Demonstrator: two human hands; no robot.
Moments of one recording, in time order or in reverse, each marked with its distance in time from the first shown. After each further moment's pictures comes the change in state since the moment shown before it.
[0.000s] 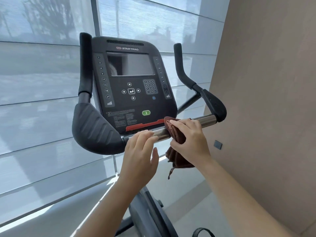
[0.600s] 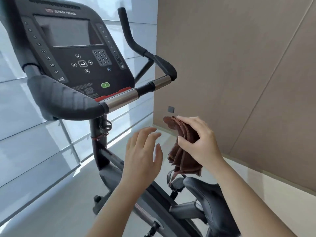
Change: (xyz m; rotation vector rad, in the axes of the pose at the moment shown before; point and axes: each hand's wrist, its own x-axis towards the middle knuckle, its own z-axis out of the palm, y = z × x) left_hand -0.093 0.043 -0.052 -0.404 -0.163 0.129; right_hand -0.167 -0.078 -0.070 0.092 0.125 0.360
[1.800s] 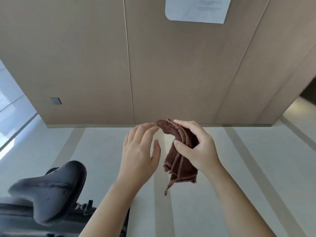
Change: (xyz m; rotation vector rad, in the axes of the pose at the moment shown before) left_hand -0.080 0.468 0.224 -0.449 -0.371 0.264; right_hand -0.300 0.169 -0.421 0.012 0.395 0.363
